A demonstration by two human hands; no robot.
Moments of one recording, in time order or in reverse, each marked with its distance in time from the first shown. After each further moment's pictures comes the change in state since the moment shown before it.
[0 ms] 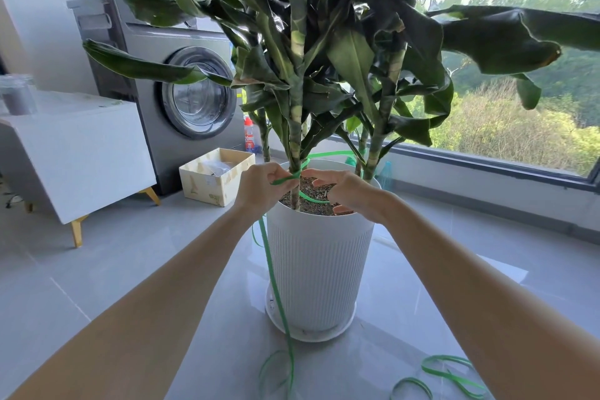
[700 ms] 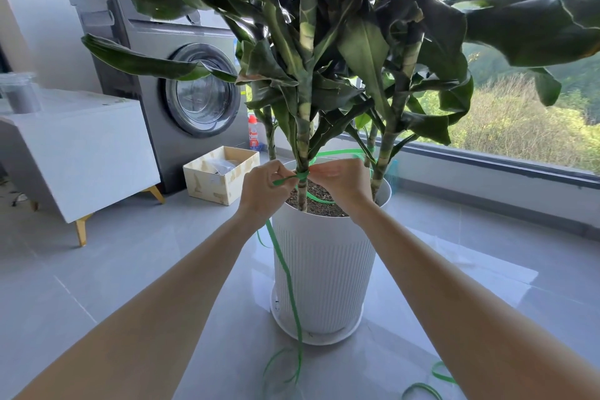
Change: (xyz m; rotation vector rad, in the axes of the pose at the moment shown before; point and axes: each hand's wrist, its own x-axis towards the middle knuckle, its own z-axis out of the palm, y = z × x) left_hand -0.001 -0.007 0.004 -0.181 0.061 -0.042; right_hand 0.026 0.002 0.028 0.178 0.539 -0.234
